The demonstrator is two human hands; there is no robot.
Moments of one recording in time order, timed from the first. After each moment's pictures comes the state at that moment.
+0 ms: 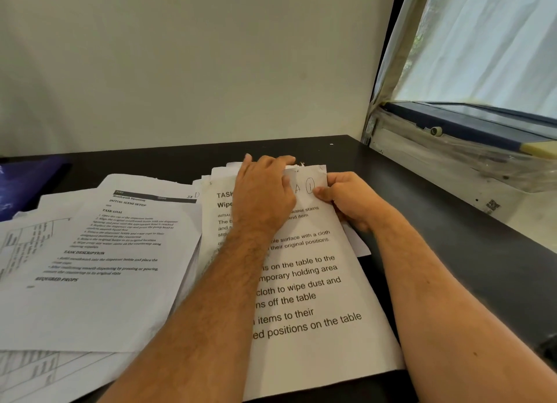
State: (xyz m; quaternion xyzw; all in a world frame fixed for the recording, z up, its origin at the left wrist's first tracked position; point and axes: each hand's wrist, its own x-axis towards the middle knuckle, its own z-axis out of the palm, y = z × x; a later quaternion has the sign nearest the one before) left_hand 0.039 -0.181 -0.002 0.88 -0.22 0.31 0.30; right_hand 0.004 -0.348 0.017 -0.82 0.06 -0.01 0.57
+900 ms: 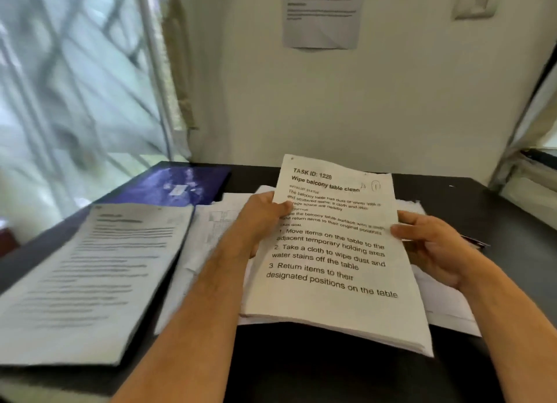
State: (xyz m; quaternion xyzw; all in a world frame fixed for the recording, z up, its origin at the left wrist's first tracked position) left_hand -0.051 0.019 0.060 0.74 0.06 -0.01 0.67; right_hand -0.049 -0.263 0.050 -0.68 -0.03 0.12 0.72
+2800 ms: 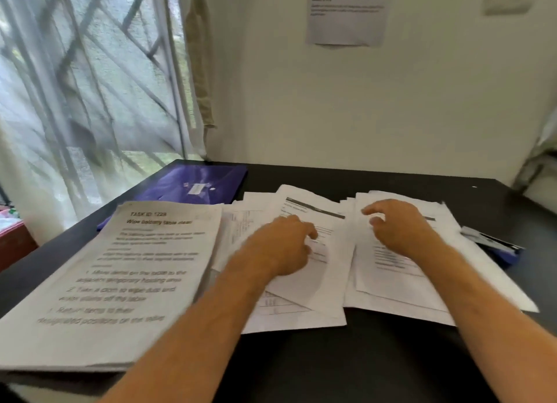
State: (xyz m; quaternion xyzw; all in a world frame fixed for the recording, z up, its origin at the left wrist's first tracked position) left_hand -0.056 0.040 0.035 0.98 -0.10 0.00 0.15; right_hand -0.003 -0.180 0.043 -0.98 -0.07 -0.07 0.18
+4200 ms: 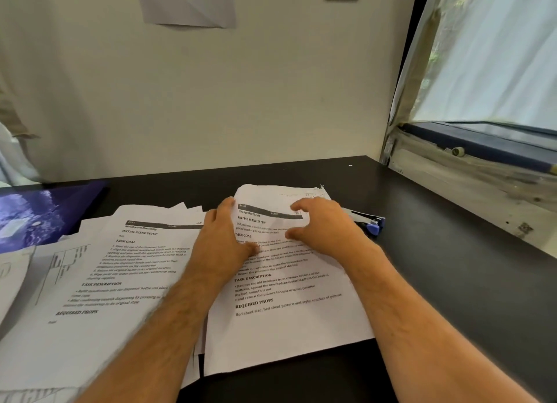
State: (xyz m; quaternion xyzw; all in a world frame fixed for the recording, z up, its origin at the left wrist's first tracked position) left_hand 0.021 -0.080 -0.009 0.93 -0.07 0.10 0.36; right_hand 0.009 -0.271 0.026 -0.97 -0.01 -0.06 0.23
